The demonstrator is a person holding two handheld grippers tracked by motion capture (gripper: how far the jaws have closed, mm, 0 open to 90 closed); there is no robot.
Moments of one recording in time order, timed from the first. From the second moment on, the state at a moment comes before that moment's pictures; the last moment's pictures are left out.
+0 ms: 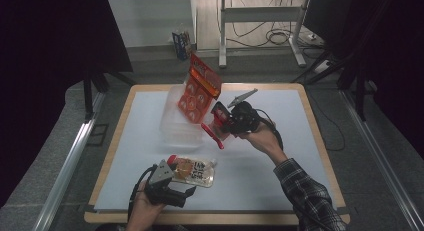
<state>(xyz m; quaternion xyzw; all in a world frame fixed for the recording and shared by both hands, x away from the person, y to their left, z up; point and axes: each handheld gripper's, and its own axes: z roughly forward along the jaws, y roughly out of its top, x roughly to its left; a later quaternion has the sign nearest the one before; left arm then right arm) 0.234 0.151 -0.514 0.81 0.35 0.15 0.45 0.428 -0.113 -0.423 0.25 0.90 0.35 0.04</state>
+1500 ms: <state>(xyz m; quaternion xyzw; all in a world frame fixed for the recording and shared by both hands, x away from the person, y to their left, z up) 0.234 0.152 -0.513 0.81 0.35 0.15 0.45 0.455 -0.023 -0.412 0.17 0.93 0.32 0.09</state>
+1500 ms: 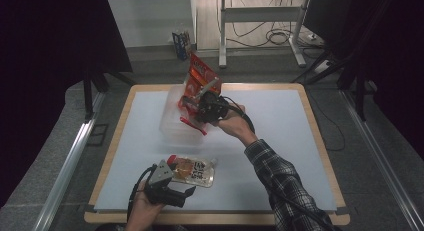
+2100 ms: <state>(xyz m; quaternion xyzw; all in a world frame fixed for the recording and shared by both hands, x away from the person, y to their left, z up) 0.234 0.152 -0.513 0.81 0.35 0.15 0.45 0.453 -0.012 -0.401 0.16 0.92 0.34 0.11</state>
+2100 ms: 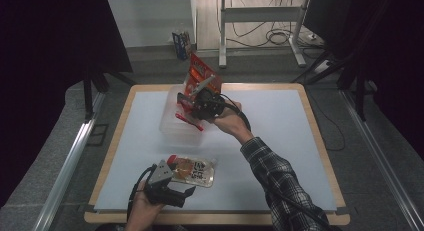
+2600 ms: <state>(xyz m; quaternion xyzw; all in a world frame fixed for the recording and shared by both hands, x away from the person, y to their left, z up) 0.234 0.151 -0.513 0.81 0.35 0.15 0.45 0.456 -0.005 -0.406 0.16 0.92 0.35 0.10</state>
